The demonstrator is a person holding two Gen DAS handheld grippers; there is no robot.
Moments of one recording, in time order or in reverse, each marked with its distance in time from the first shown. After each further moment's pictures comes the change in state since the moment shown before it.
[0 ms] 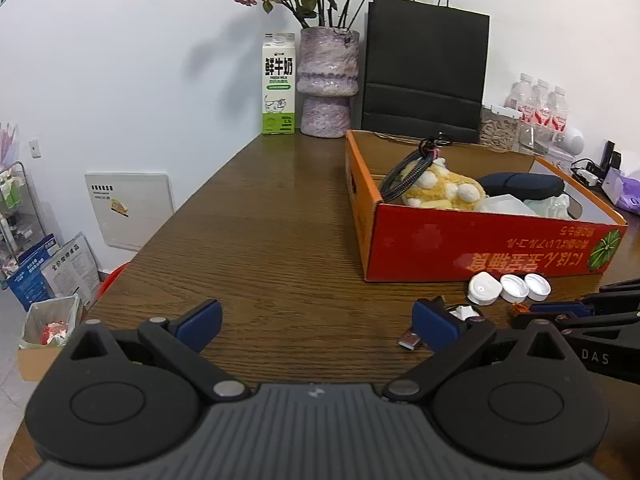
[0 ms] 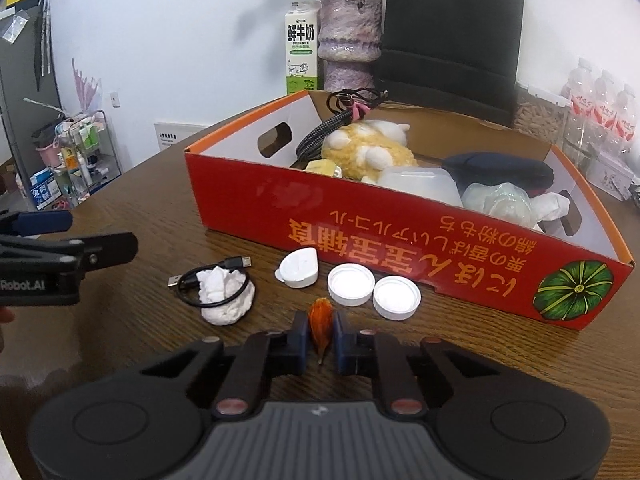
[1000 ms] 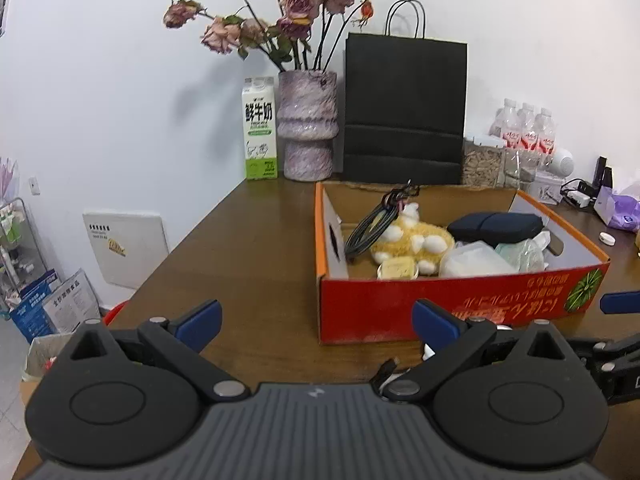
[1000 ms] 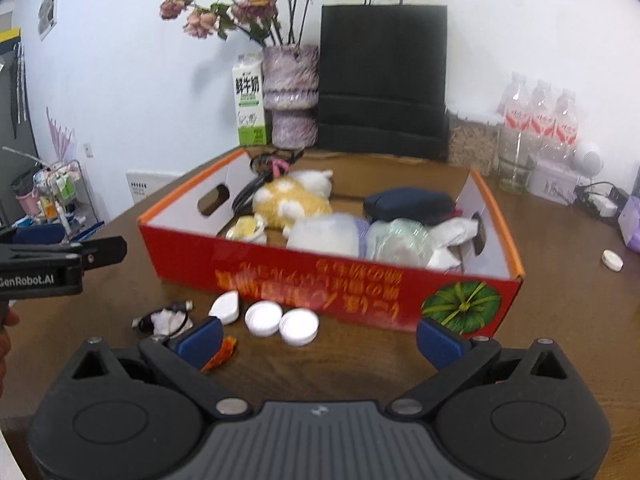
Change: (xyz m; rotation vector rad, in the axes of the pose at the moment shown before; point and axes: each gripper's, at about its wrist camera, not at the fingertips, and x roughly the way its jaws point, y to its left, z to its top) left arm -0.011 -0.040 0.029 0.031 -0.089 0.020; right arm -0.049 -0.049 0.003 0.088 -0.105 -0.066
